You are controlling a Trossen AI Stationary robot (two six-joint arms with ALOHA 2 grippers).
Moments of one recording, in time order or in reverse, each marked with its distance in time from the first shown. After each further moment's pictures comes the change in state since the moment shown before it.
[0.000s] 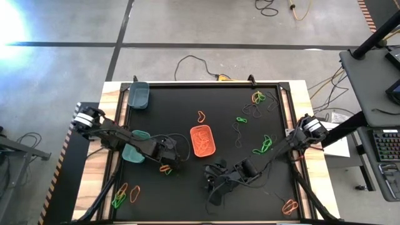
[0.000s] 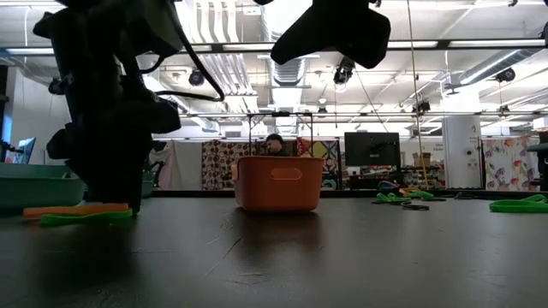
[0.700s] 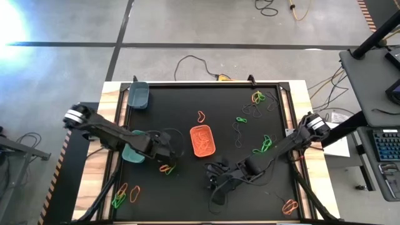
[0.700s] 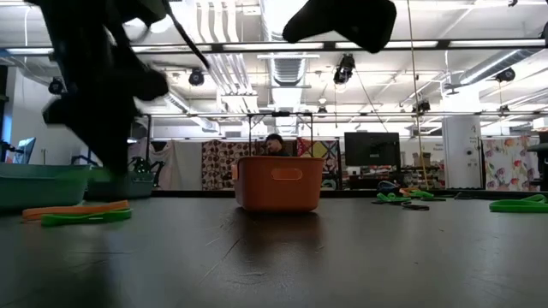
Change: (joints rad) left arm 0.000 -0.191 0.027 -0.229 -0.093 -0.013; right arm -0.002 -0.049 0.000 -0.049 -0.016 -0.040
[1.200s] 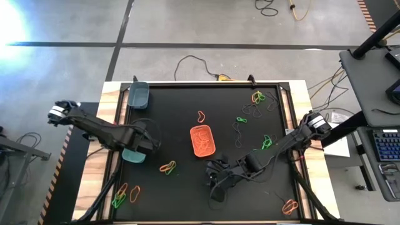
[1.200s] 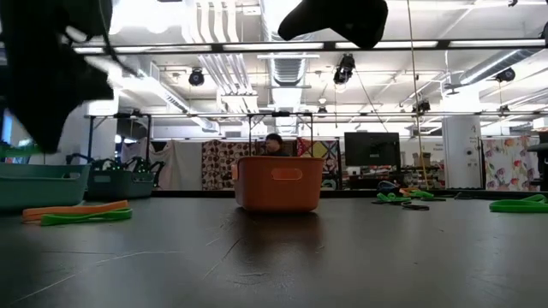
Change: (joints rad) left arm 0.009 -0.273 -0.121 -0.430 0.021 -0.335; right arm -0.018 -0.018 0.000 -0.003 0.000 -0.029
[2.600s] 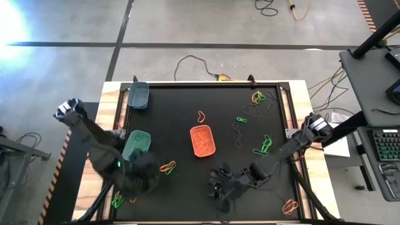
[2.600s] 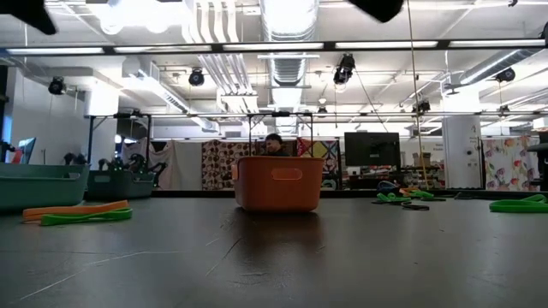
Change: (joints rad) left arm -0.531 0.144 0.379 0.301 -0.289 0.251; right arm 0.092 0.003 0.004 0.068 0.028 0.026
